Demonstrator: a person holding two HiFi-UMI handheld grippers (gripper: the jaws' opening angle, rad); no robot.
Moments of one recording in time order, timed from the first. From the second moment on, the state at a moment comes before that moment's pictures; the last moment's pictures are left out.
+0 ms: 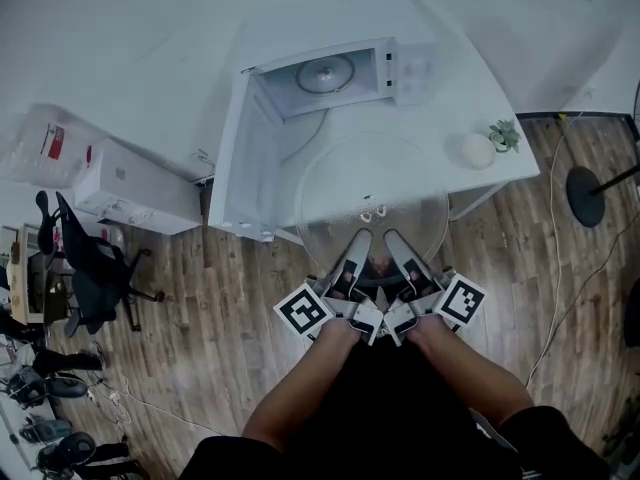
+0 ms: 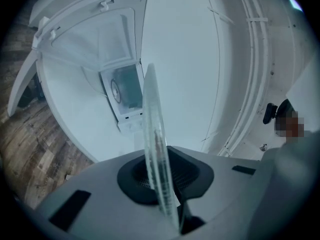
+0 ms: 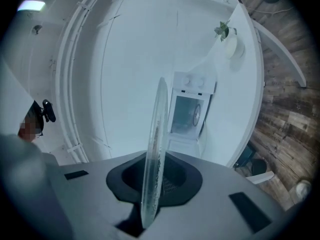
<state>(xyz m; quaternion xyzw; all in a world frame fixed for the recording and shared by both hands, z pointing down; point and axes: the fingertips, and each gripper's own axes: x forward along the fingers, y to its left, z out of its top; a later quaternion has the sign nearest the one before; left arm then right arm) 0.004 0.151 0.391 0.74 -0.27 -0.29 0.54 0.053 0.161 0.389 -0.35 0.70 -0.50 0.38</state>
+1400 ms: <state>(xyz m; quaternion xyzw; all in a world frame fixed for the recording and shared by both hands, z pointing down) -0.015 -0.101 0.442 0.68 -0.30 -0.31 0.60 0.032 -0.095 0.435 -0.34 0.69 -0.55 0.33</state>
